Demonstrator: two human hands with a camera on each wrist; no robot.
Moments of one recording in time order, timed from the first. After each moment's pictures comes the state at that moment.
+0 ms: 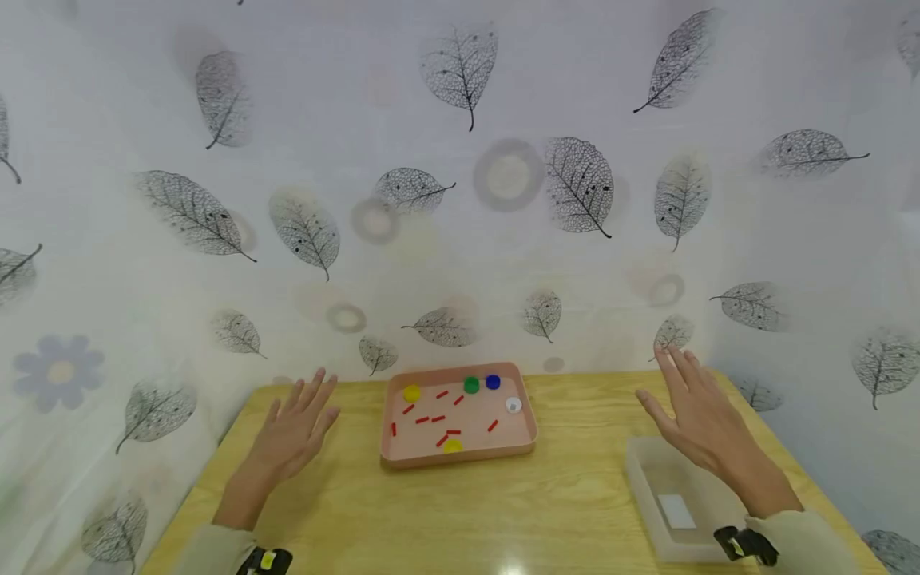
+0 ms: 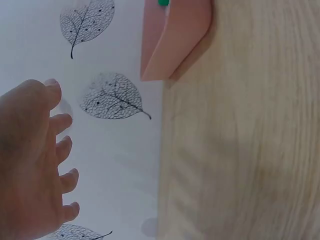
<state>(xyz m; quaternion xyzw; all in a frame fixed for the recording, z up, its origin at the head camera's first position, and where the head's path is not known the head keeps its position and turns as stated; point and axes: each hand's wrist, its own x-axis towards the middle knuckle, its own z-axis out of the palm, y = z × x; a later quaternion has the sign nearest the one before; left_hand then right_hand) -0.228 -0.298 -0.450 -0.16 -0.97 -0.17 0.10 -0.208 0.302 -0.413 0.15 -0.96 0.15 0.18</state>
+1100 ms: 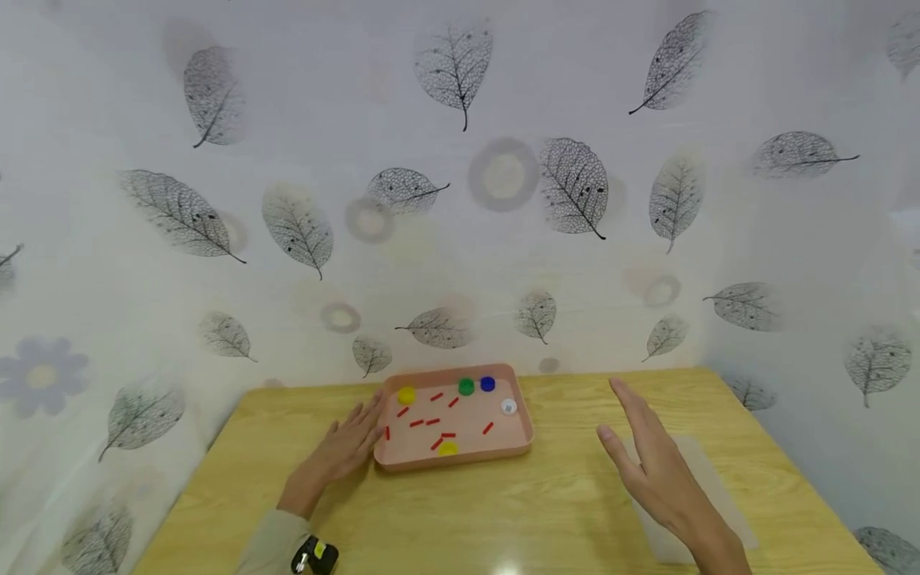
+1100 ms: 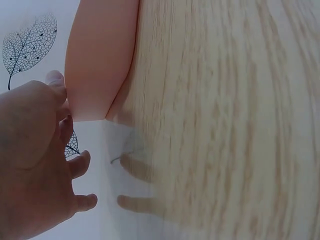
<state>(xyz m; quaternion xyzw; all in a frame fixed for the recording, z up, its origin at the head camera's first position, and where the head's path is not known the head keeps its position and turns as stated) -0.262 -0.241 -0.504 -0.18 -0.96 -0.22 -0.04 -0.158 0.229 -0.428 0.16 -0.90 0.37 0.17</state>
